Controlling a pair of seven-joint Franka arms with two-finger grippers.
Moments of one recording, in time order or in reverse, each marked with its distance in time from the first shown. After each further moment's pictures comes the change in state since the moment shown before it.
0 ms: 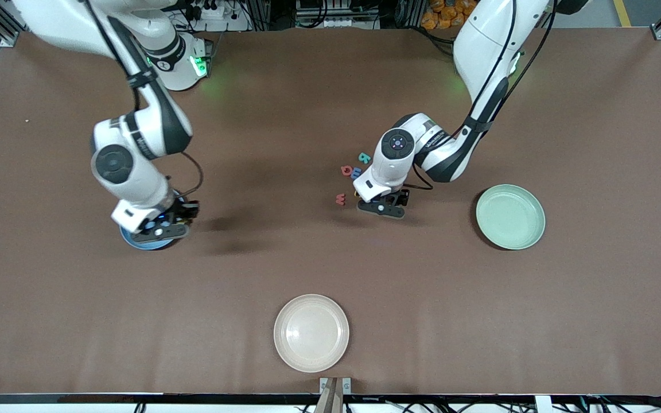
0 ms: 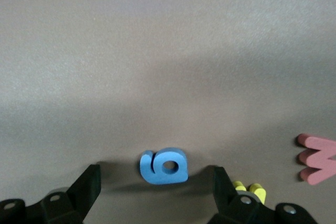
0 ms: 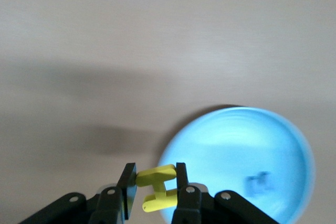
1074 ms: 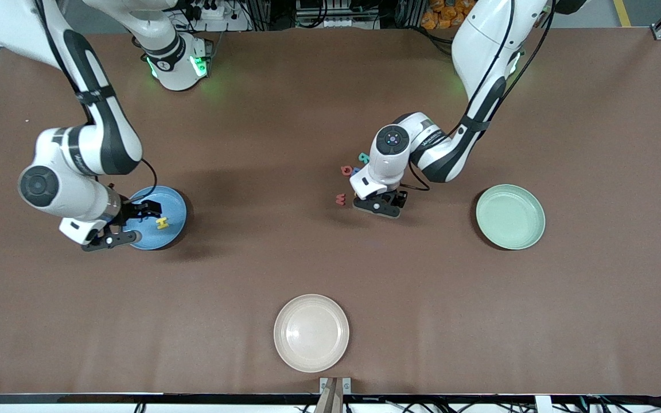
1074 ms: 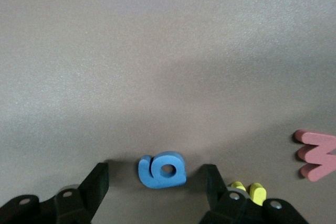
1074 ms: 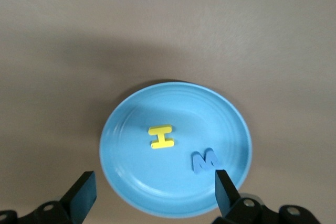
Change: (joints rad) left arm -0.007 0.001 0.000 0.003 0.076 -0.001 0.000; right arm -0.044 -0.013 -0.078 0.113 0.123 -0.216 -0.227
